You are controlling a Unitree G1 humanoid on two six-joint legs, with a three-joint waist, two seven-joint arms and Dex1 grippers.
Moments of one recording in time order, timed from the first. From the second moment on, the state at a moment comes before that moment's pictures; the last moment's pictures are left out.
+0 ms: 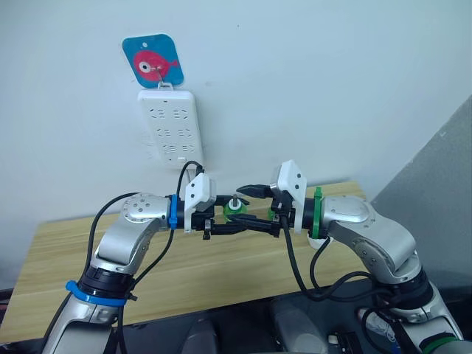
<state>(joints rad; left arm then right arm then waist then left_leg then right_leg) -0.40 0.59 -0.13 -0.11 -0.39 0.32 -1.21 -0.49 -0.41 0.30 -0.49 0.49 0.75 0.70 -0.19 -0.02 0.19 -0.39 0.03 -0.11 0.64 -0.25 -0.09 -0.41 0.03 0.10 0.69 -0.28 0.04</state>
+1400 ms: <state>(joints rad) -0.38 0.57 -0.05 -0.18 -0.59 0.58 -1.09 -0.48 -0.45 0.07 -0.45 0.65 0.86 0.72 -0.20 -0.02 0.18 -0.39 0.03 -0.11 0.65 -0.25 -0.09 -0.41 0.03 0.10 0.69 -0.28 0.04</state>
